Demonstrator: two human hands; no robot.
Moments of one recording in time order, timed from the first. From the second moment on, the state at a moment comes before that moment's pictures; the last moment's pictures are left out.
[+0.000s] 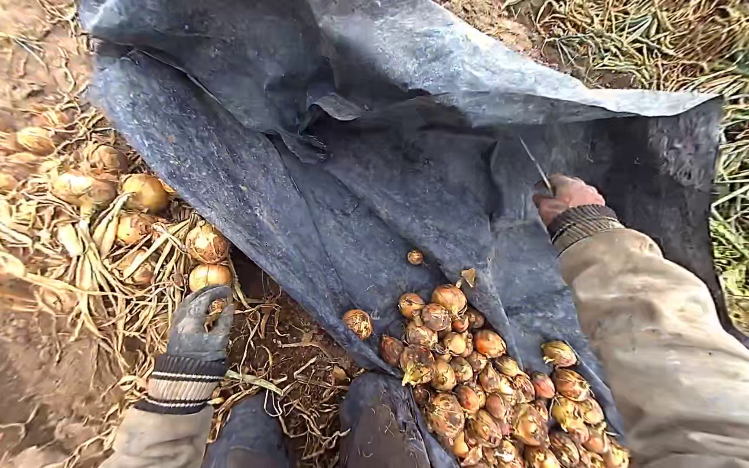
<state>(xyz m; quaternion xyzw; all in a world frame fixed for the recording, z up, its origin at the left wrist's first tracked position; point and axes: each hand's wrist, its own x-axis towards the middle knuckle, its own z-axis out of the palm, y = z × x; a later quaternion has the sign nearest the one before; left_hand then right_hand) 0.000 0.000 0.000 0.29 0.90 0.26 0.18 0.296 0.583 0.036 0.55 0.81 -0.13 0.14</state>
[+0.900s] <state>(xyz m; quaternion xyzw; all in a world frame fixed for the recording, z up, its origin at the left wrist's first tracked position) 0.153 0.028 -0.068 0.15 0.85 0.20 0.47 0.197 0.168 -0.066 0.36 0.81 -0.29 0.37</state>
